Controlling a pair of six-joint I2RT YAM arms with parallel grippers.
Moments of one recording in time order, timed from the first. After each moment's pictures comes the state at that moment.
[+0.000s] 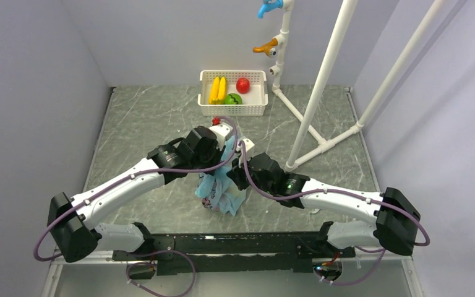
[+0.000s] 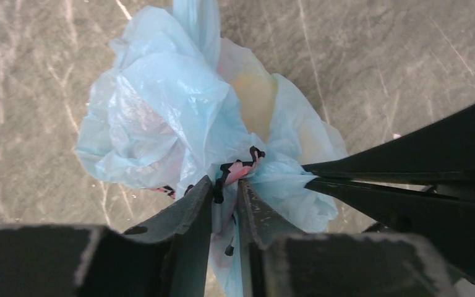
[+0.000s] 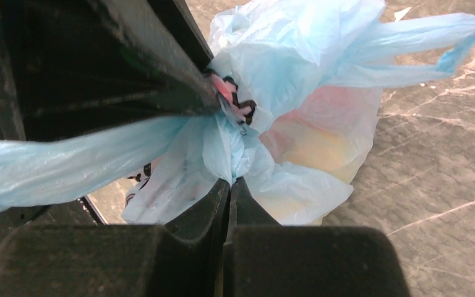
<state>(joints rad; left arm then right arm) -0.85 1.26 1.11 -0.61 -0.11 -0.19 1.03 1.24 0.73 0.09 0.12 0.27</state>
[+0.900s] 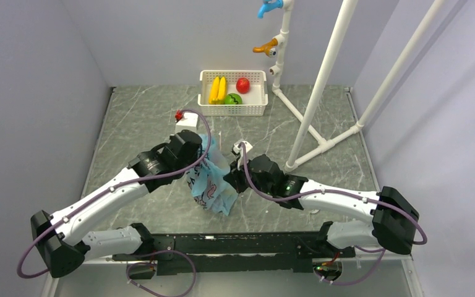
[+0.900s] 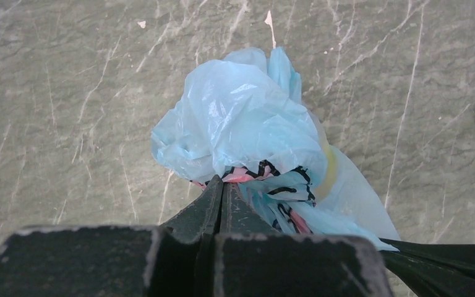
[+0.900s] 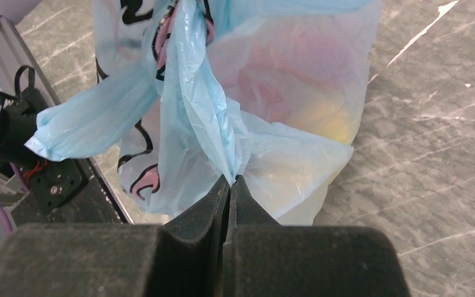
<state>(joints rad) -0.83 1.11 1.08 -0.67 -0.57 -0.47 1.03 1.25 0.71 0.16 0.04 0.30</state>
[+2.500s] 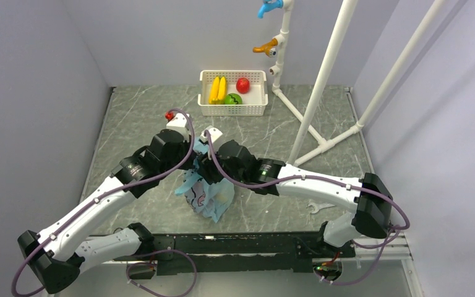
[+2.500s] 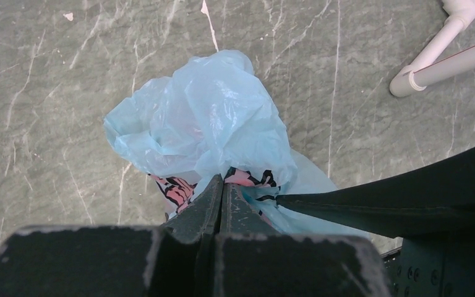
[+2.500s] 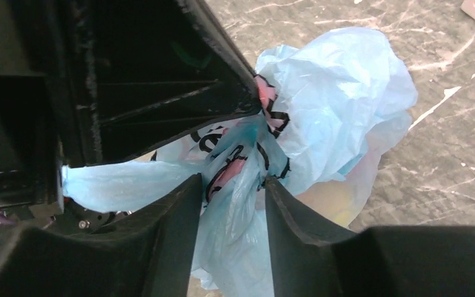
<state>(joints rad) -0.73 0.98 1.02 -0.62 -0.27 -0.45 1.13 1.48 1.15 -0.10 0.11 0.24</state>
